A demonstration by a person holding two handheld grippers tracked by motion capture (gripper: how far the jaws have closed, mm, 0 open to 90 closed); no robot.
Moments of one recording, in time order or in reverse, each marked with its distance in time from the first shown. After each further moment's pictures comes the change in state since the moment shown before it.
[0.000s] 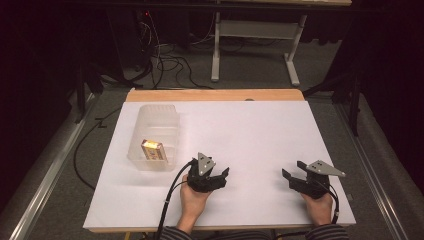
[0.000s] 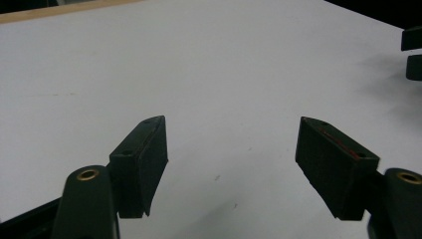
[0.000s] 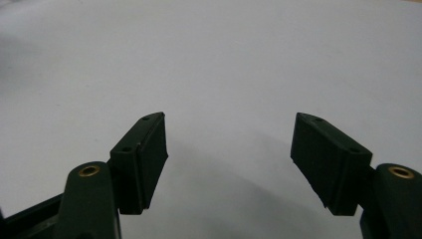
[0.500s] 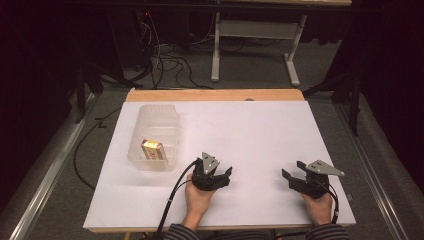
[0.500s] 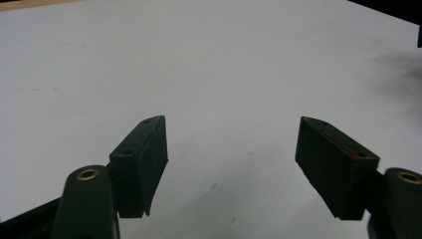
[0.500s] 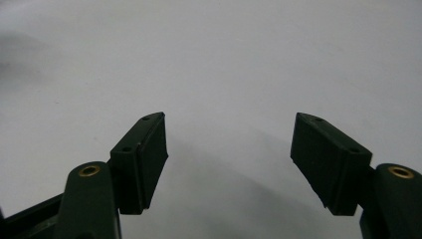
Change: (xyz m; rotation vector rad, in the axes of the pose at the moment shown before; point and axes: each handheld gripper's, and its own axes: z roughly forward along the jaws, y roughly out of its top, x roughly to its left) left arm -0.003 -0.004 0.018 0.000 0.009 -0.012; right arm 0.000 0.000 0.001 0.010 0.000 -0.007
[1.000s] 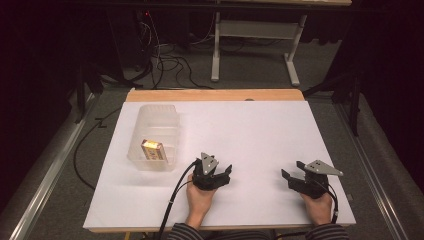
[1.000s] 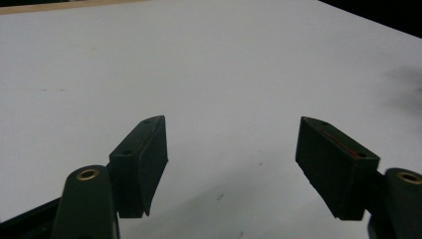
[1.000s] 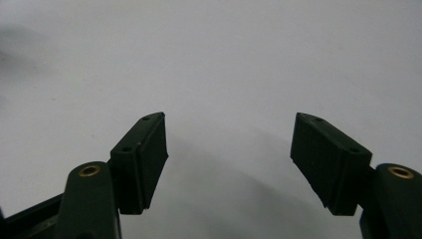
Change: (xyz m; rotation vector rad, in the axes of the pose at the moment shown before) left arm 0.002 -0.006 0.005 -0.050 0.027 -0.039; right arm 0.001 0.000 0.001 0.011 -0.009 -0.009
